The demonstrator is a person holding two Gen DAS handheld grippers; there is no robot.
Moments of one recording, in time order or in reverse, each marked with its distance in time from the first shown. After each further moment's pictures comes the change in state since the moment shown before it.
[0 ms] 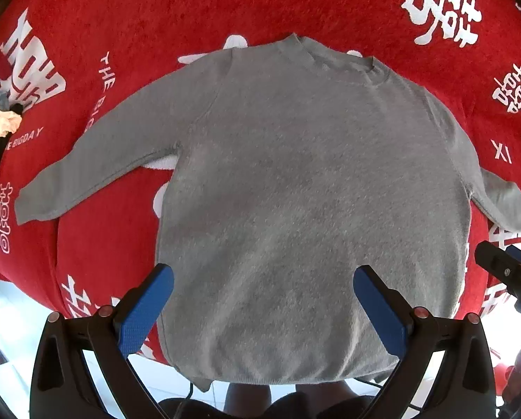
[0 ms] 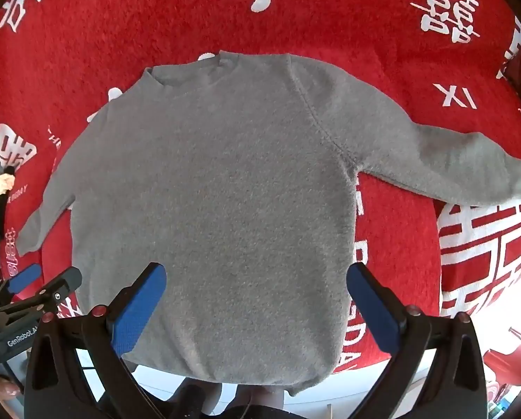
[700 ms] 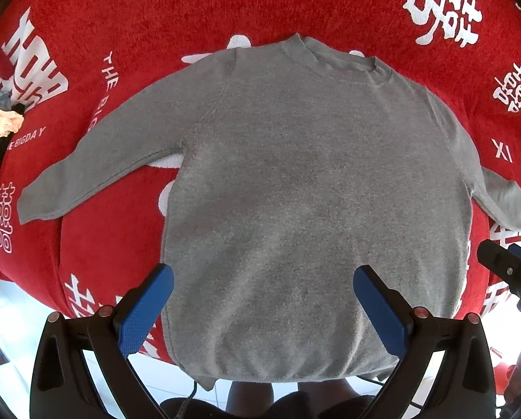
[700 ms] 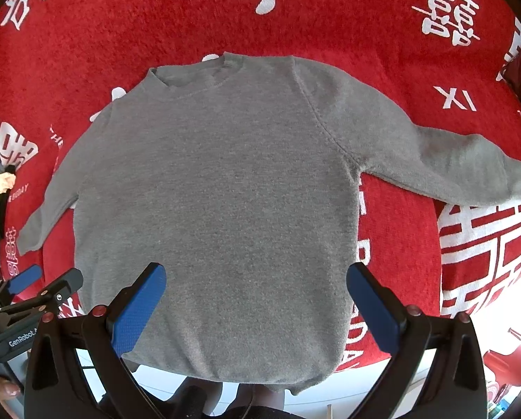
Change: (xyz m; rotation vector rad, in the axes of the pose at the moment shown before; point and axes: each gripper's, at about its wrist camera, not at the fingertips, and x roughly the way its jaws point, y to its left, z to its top) left arm -0.003 0.004 0.001 0.001 -0.001 0.006; right arm -0.004 0.006 -0.001 -0.006 -0.009 -0.010
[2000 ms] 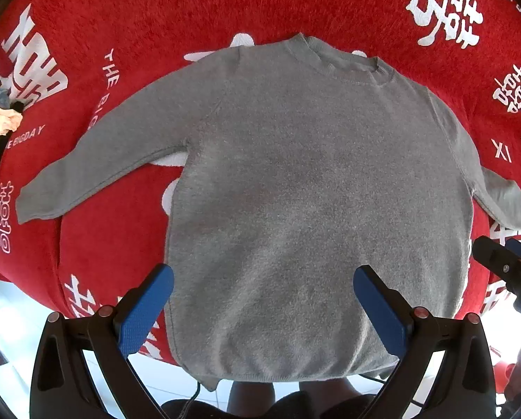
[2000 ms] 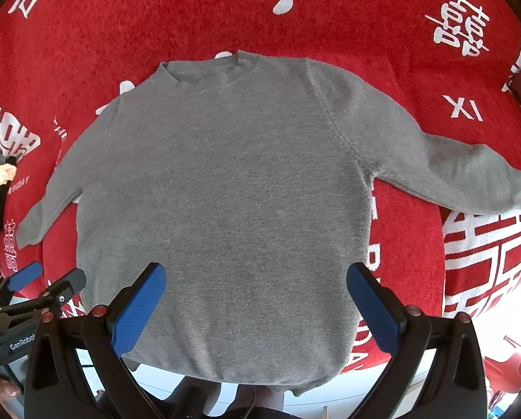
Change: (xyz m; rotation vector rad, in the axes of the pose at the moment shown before) left arm 0.002 0.008 -0.002 0.001 0.000 -0.008; right arm 0.003 0.015 0.001 -0.032 0.002 -0.004
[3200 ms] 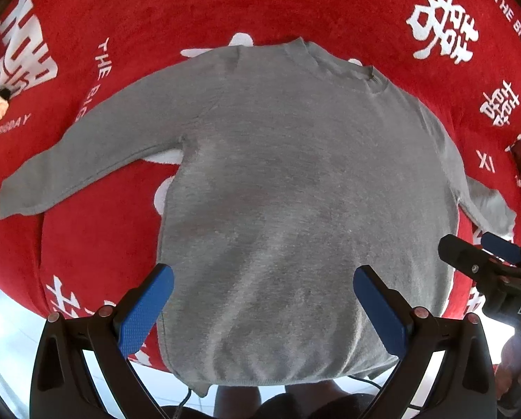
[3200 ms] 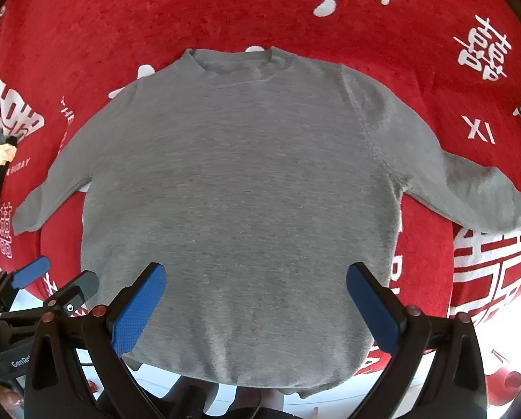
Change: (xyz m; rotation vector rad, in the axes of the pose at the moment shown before) left arm 0.006 0.023 -0.002 -0.038 -0.014 -0.129; right arm 0.010 0.045 0.006 -0.082 0.021 -0.015
